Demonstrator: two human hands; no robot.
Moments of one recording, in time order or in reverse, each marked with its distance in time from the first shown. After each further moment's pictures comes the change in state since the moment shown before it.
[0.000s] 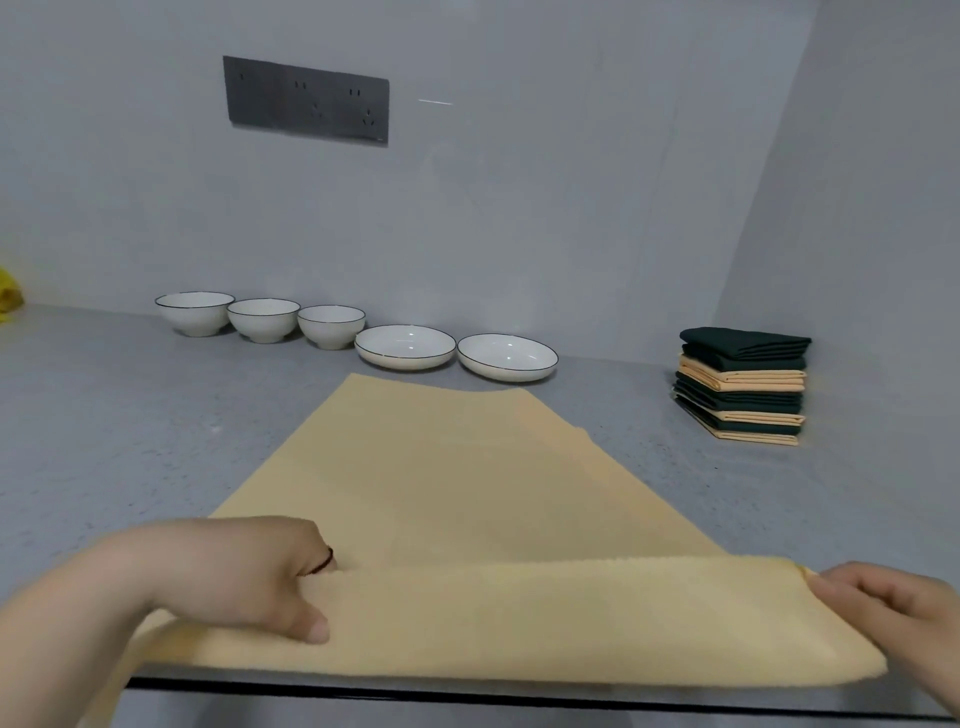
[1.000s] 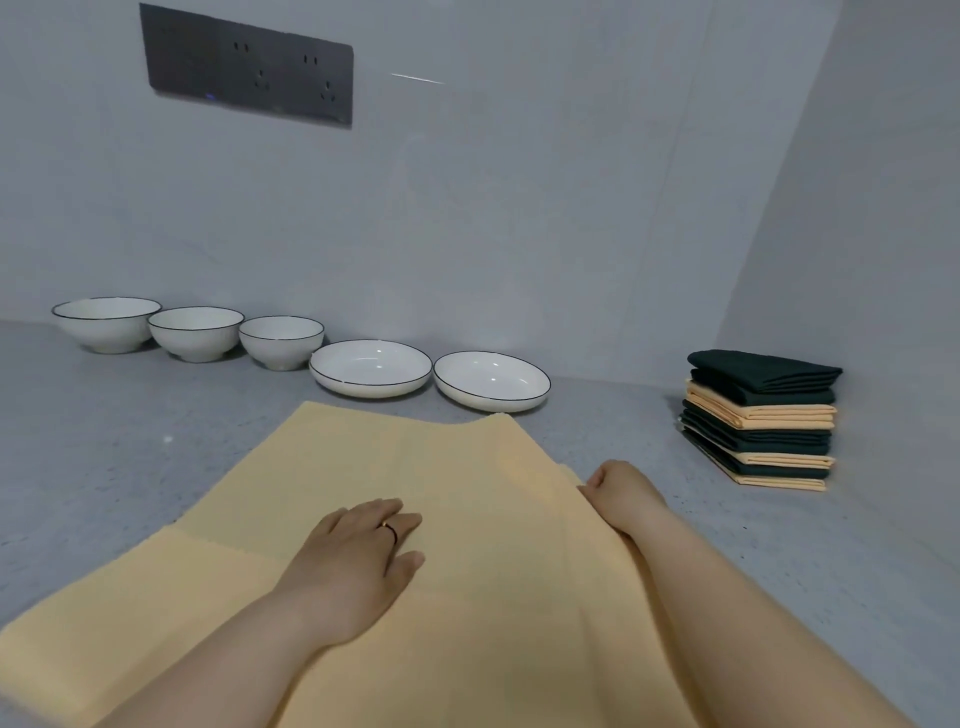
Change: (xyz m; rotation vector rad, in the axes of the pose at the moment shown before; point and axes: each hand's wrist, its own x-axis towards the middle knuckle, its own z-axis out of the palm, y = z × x) left_hand 0.156 0.004 -0.010 0.171 0.552 -0.062; right_hand 0.211 -0.041 0.165 -0.601 -0.139 0.091
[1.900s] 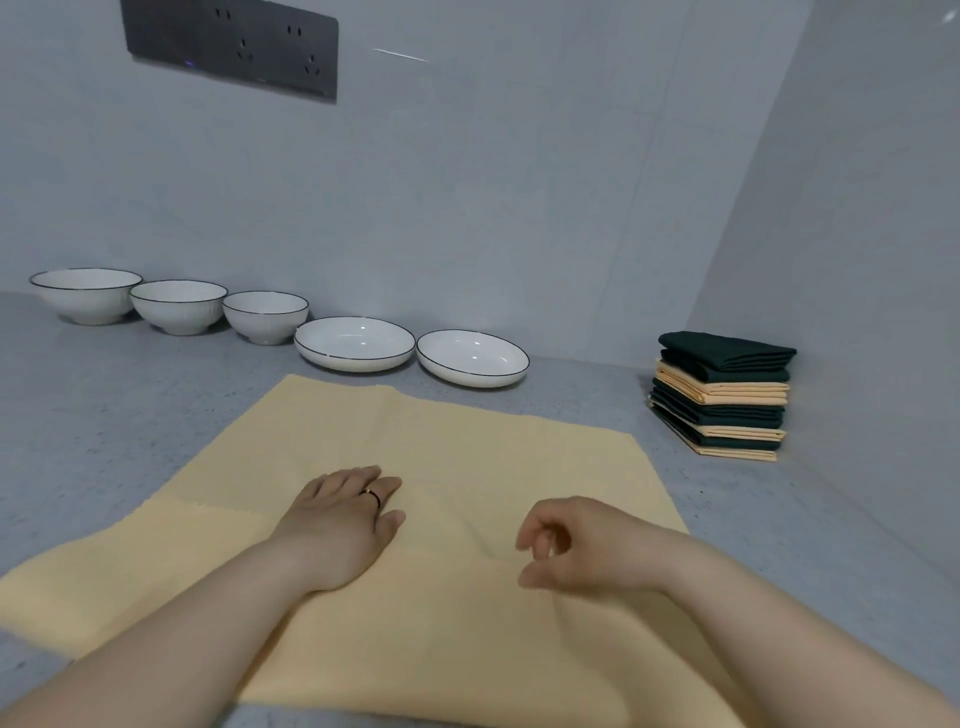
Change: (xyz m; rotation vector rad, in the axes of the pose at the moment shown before) left_hand -0.005 0.007 -0.004 0.055 -0.068 -0.044; right_hand -0.112 -0.007 -0.016 -0.128 -0.412 -0.486
